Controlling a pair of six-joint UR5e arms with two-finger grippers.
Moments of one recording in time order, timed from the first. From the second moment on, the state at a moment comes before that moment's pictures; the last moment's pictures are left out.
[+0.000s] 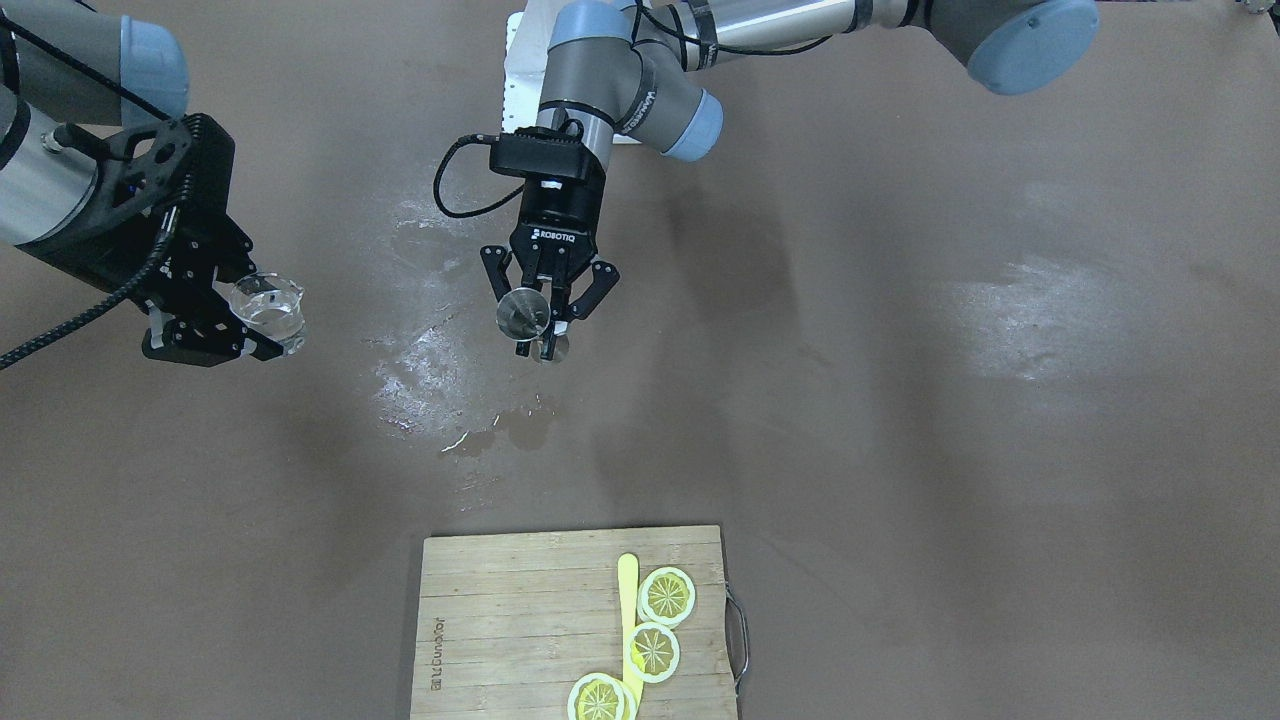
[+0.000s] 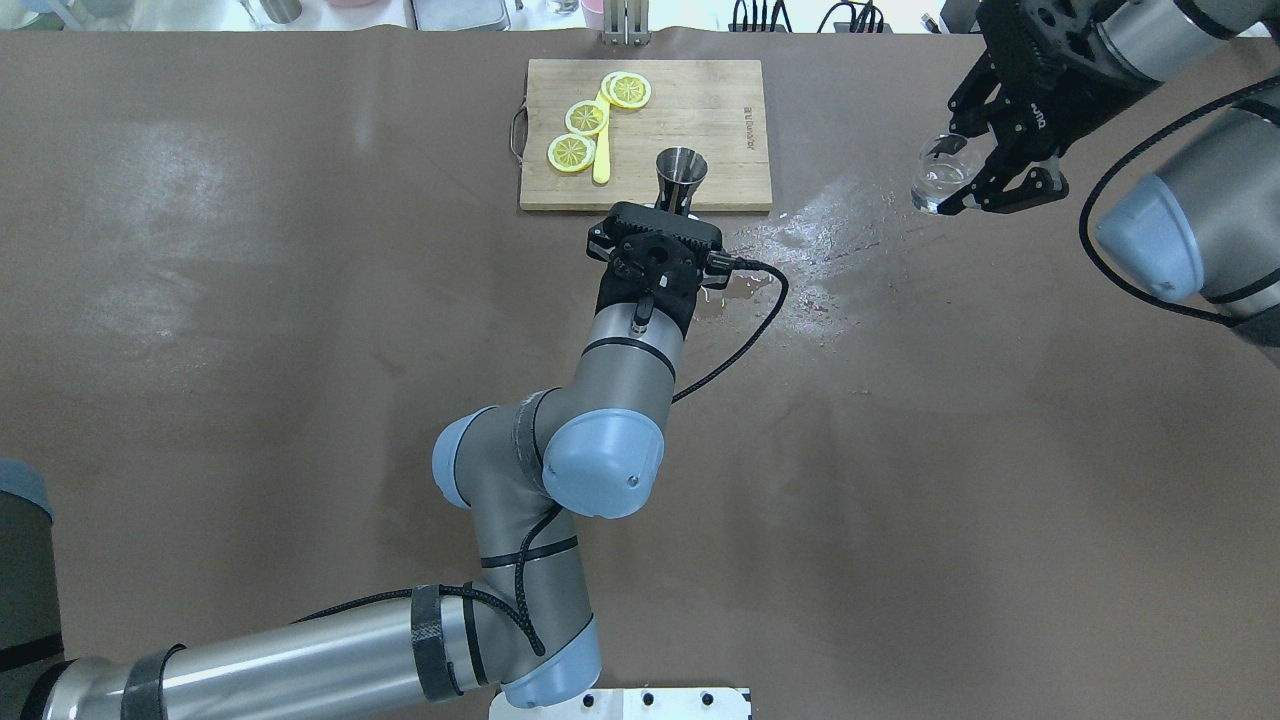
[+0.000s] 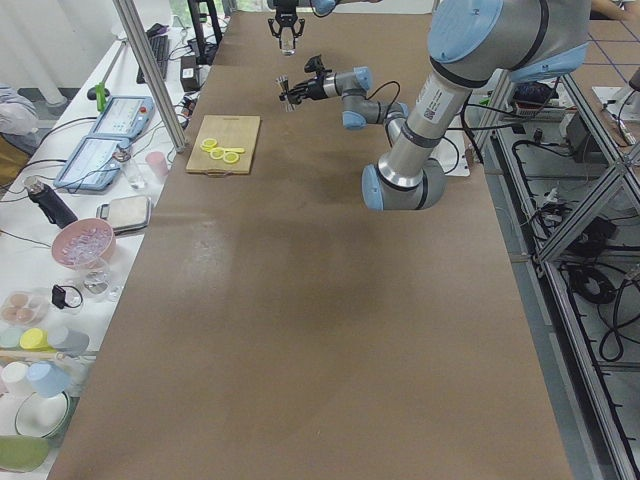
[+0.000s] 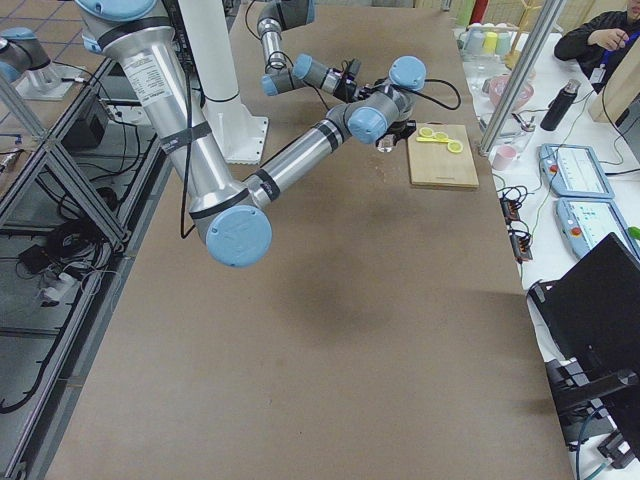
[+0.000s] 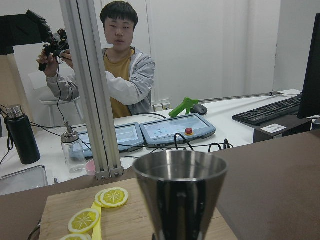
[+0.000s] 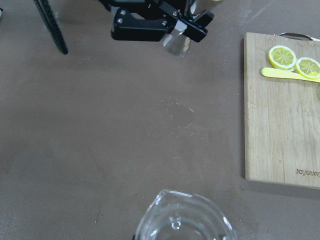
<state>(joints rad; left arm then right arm) -0.33 -2.43 -1.39 -2.31 -0.72 -0.81 1.10 -1.16 1.80 -1.40 2.54 -0.79</state>
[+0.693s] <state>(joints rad) -0.41 -2.16 -1.62 -2.41 -0.82 -0.81 1.13 -1.32 1.68 -1.09 2.60 -0.75</state>
